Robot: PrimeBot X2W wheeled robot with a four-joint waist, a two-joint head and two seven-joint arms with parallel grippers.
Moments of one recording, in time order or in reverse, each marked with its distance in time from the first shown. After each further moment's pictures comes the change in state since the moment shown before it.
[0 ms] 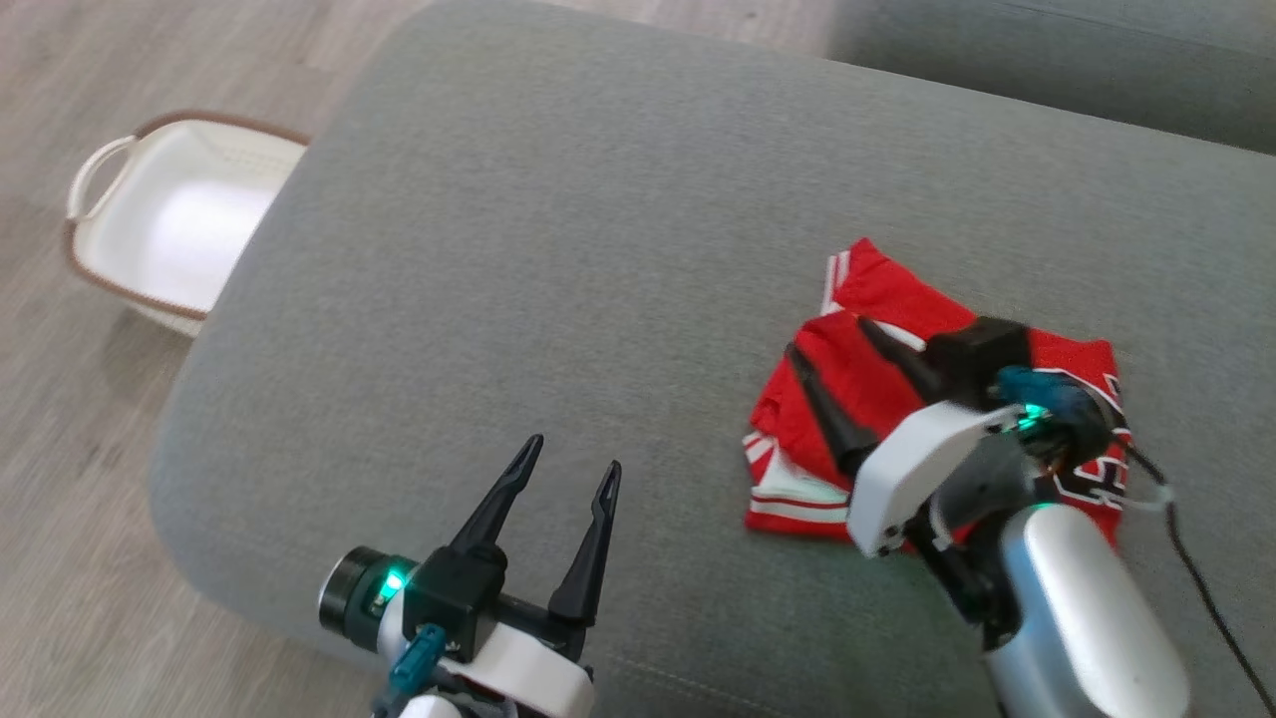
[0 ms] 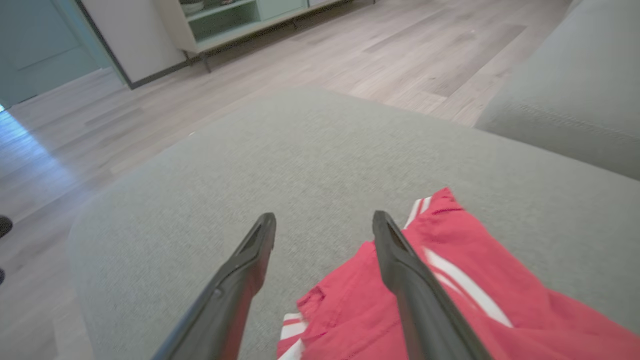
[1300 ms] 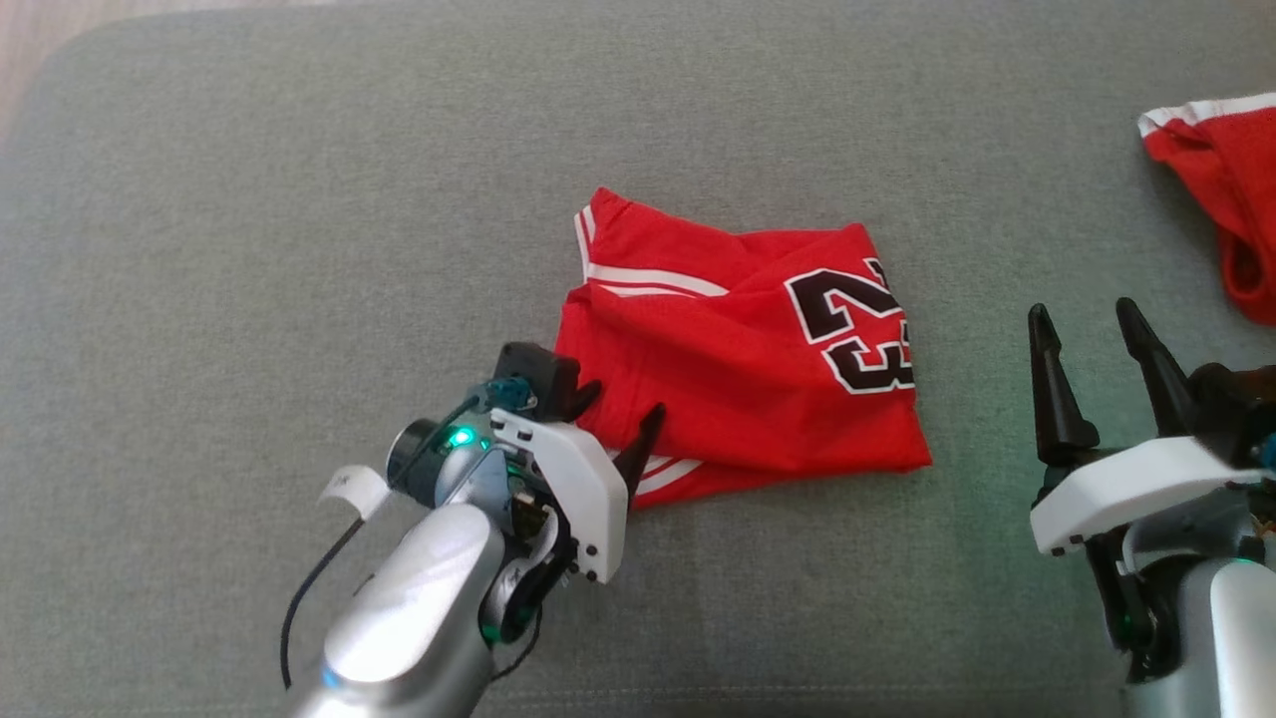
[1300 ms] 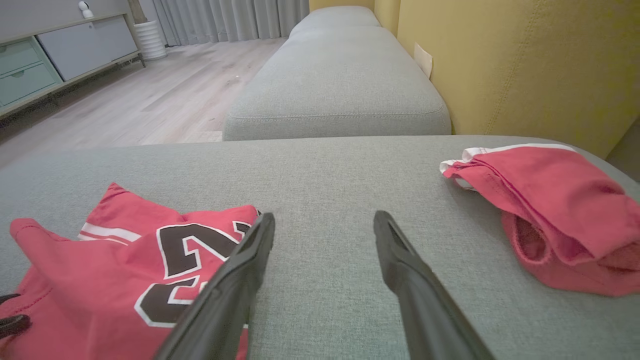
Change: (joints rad) left arm -0.362 -0.113 -0.018 0.361 -0.211 -0.161 0.472; right arm 0.150 0.011 -0.352 -0.163 -0.066 0.000 -0.173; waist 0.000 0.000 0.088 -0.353
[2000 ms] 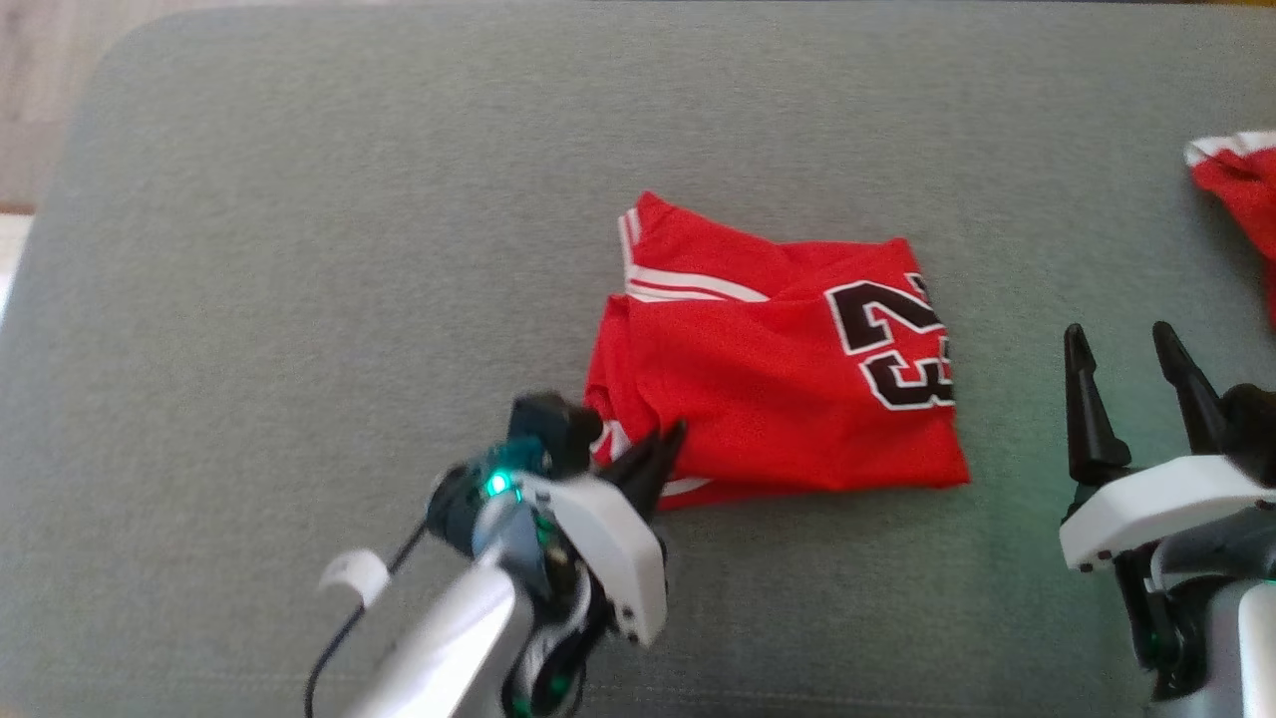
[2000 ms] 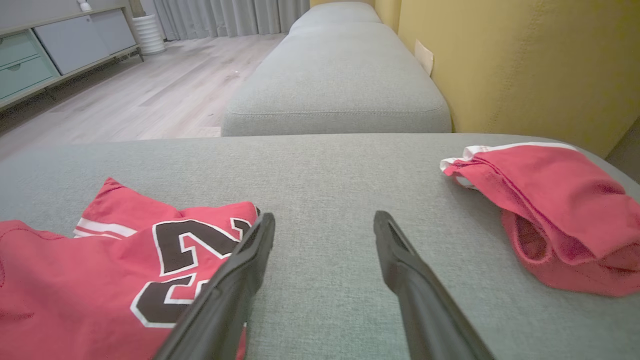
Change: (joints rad) left arm 0.117 -0.006 -0.025 -0.181 -0.044 0.032 -0.070; right arm 0.034 0.000 -0.054 -0.008 -0.009 0.000 0.009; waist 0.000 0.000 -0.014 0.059
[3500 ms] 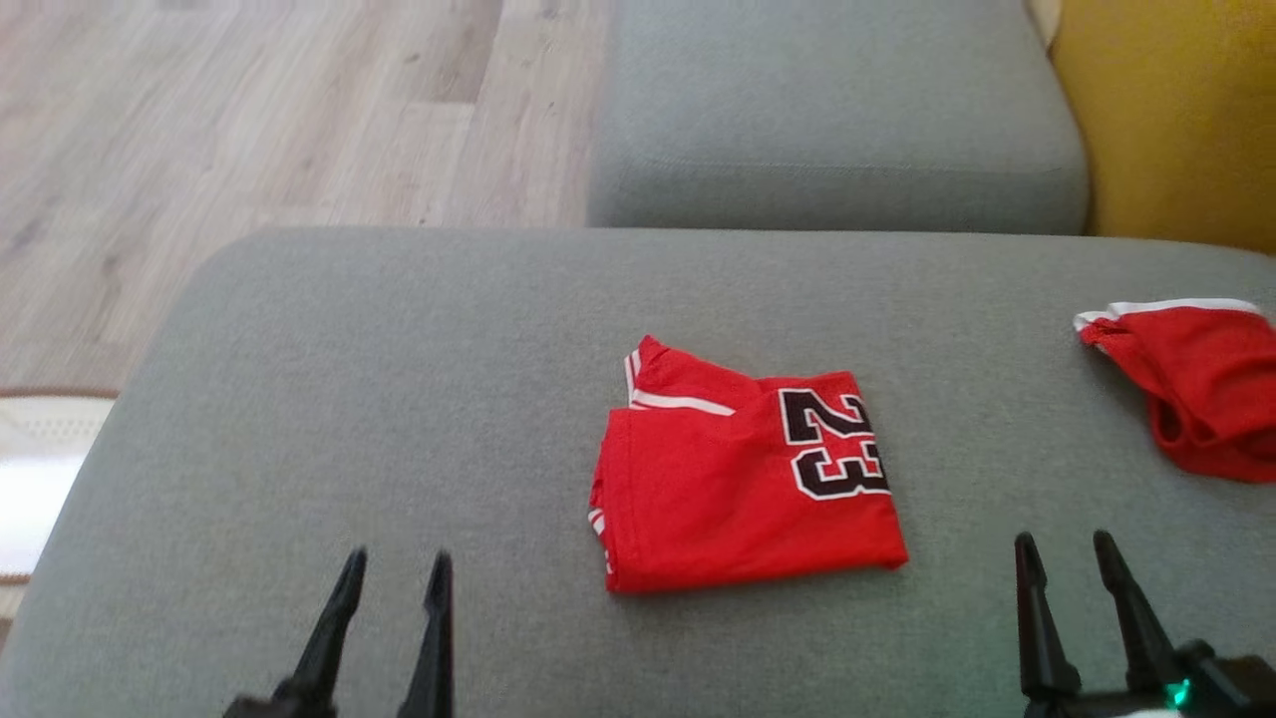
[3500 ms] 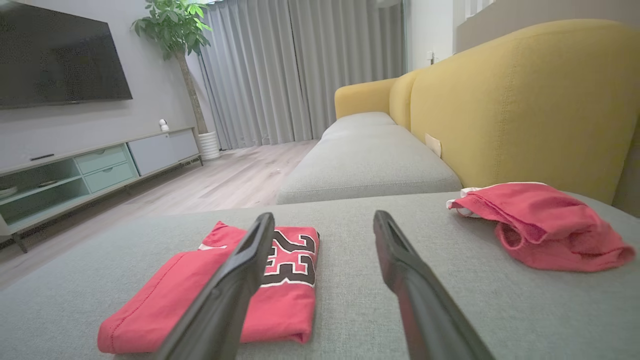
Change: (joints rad) left arm 0.618 0.148 0.317 -0.448 0.197 0.160 -0.402; right arm 0.313 -0.019 0.141 0.130 0.121 0.000 -0.461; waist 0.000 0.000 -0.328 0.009
